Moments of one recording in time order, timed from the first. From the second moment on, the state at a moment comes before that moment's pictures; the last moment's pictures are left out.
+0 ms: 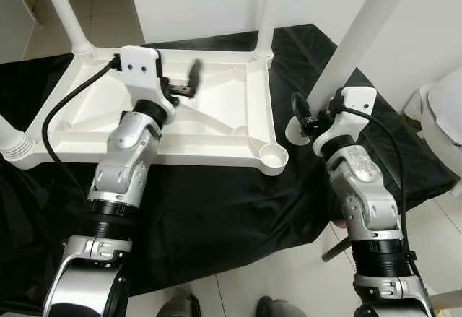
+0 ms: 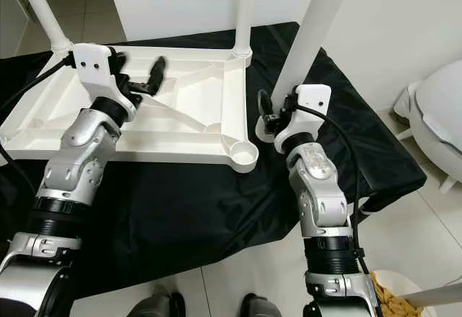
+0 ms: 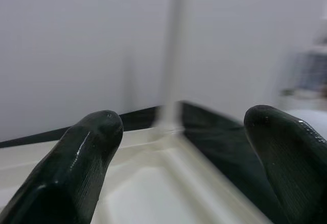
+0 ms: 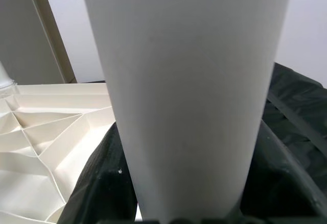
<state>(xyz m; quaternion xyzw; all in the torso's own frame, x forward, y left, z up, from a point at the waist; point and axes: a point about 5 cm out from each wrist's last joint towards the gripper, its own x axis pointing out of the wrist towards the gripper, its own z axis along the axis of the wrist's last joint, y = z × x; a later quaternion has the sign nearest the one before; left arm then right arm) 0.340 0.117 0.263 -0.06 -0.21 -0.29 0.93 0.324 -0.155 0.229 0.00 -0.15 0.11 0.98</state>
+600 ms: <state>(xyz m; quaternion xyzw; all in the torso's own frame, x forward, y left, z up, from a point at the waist) 0.298 0.091 0.198 0.10 -0.09 -0.49 0.86 0.326 -0.164 0.231 -0.02 -0.15 0.11 0.98</state>
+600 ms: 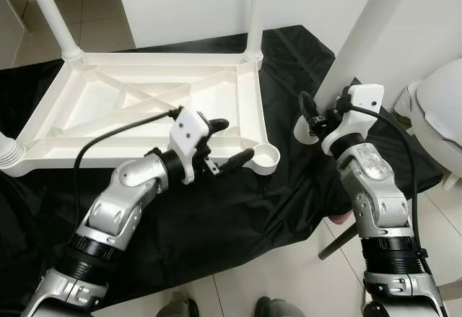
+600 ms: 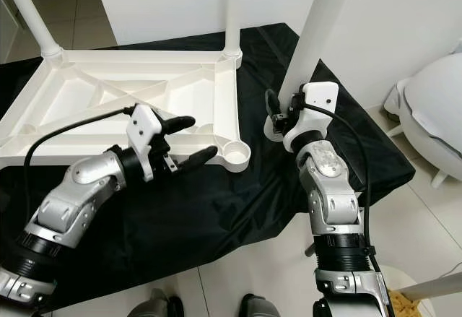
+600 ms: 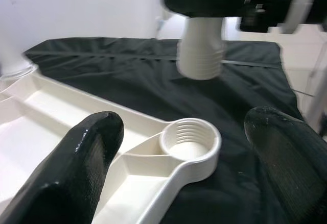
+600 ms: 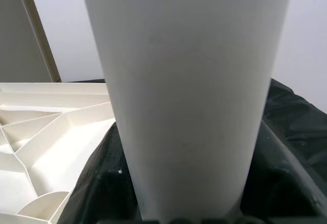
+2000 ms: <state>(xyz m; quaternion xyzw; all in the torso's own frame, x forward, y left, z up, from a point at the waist) 0.339 0.134 0.177 0.16 0.01 -0.46 0.87 0.325 -0.140 0.231 -0.01 -0.16 0.16 0.97</state>
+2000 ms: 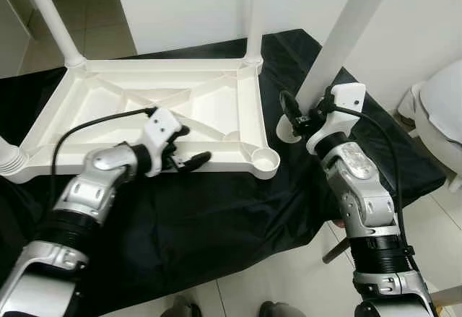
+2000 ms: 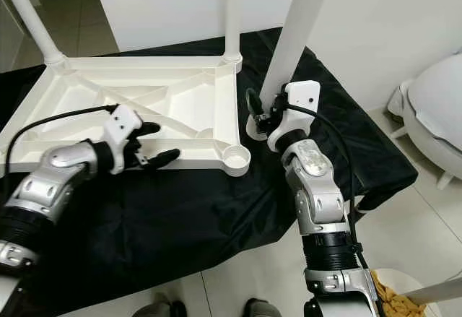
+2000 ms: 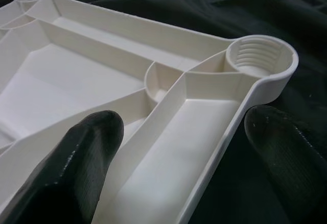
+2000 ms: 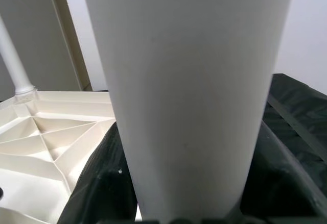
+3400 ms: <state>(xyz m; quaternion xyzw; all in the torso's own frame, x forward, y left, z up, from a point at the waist) 0.346 0.102 0.144 0.22 0.12 -0.51 0.83 0.318 -0.138 0.225 0.02 -0.11 0.20 0.97</state>
